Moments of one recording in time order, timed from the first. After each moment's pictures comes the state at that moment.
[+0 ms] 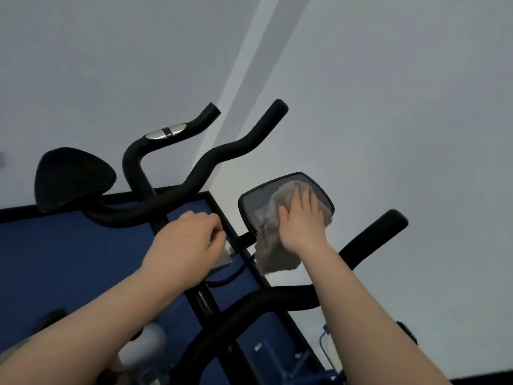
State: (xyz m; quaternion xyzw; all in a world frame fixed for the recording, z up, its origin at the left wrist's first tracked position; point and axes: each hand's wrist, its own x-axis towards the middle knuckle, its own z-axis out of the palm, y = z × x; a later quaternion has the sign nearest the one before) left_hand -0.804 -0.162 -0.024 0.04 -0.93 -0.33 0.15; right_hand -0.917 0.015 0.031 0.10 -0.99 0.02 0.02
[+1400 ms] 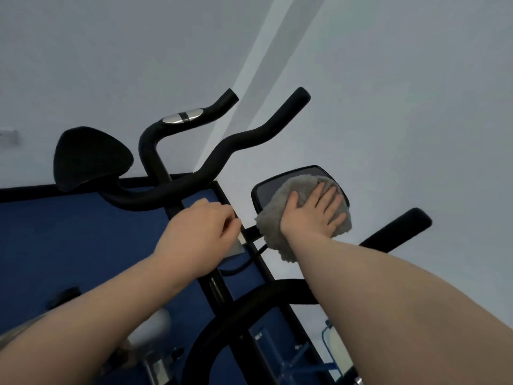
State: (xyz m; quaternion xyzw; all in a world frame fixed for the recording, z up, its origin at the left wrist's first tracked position) left_hand -0.801 -0.163 -0.027 0.04 -0.92 -0.35 0.17; right_hand -0.950 0.006 -0.019 -0.09 -0.99 -0.01 0.11
